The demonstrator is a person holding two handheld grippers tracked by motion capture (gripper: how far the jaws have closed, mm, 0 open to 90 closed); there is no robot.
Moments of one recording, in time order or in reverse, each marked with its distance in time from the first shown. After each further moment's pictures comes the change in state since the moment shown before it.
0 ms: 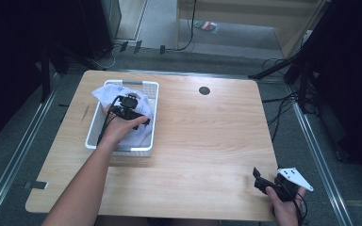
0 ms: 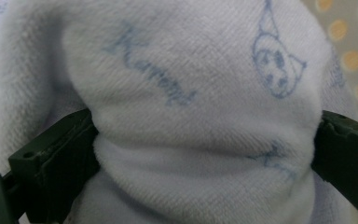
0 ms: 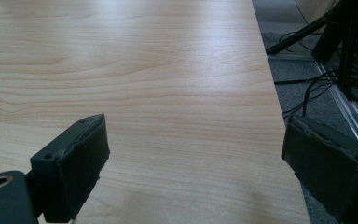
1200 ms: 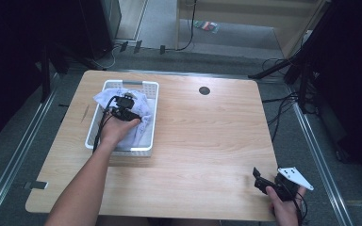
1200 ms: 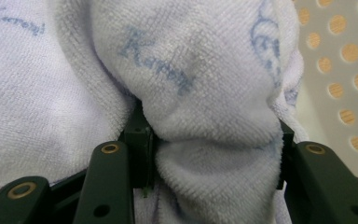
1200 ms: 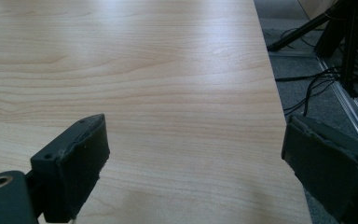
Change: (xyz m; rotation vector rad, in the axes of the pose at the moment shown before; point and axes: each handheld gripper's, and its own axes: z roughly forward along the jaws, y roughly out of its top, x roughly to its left) left arm 0.014 -0.004 -0.008 -0.012 -0.060 -0.029; right arm -0.001 0.000 0.001 0.010 0.005 0.010
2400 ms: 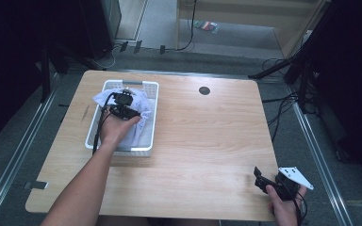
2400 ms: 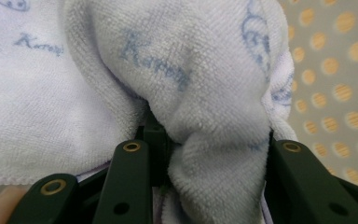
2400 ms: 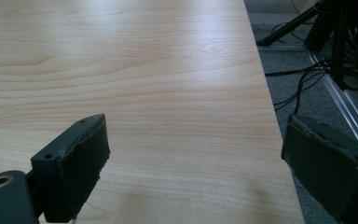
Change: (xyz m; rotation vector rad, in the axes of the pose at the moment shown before) left arm -0.002 0.006 -0.022 -0.057 -0.022 -0.020; right arm -0.001 0.001 0.001 0.013 -0.036 0.025
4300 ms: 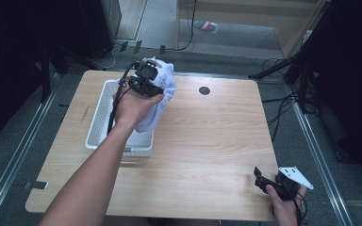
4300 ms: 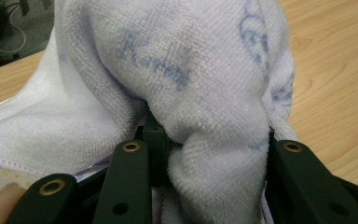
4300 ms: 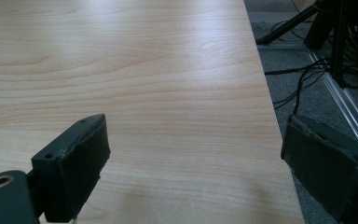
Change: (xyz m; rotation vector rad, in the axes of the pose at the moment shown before) left arm -0.095 0.067 -0.107 -0.132 0.001 0.173; right arm 0.000 0.000 0.000 0.005 -0.002 0.000
